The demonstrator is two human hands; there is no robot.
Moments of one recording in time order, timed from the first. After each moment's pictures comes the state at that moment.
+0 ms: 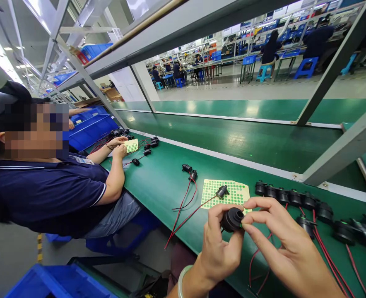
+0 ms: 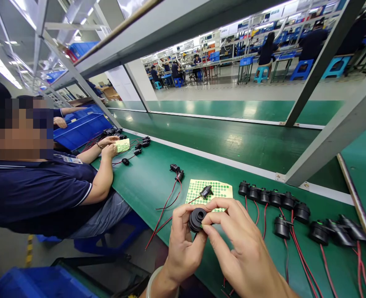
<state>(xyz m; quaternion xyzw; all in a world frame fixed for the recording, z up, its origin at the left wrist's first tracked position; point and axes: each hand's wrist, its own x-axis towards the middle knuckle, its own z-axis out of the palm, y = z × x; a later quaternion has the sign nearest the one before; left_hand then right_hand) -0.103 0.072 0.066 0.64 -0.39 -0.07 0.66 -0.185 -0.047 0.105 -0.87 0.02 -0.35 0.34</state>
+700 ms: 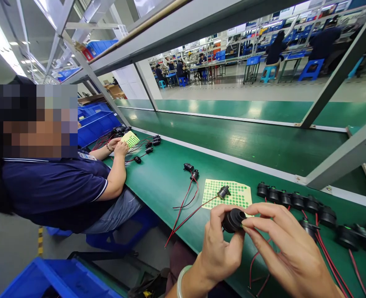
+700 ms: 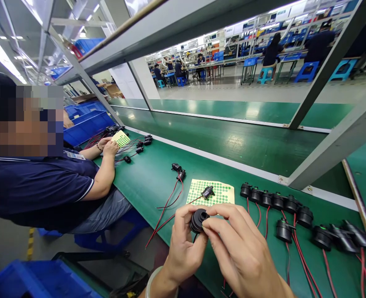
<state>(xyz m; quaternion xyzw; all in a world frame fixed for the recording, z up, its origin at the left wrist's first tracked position) -0.103 0.072 0.066 0.63 -0.41 -0.05 0.66 -0.186 -0.048 0.107 -0.89 -0.07 -0.37 0.25</state>
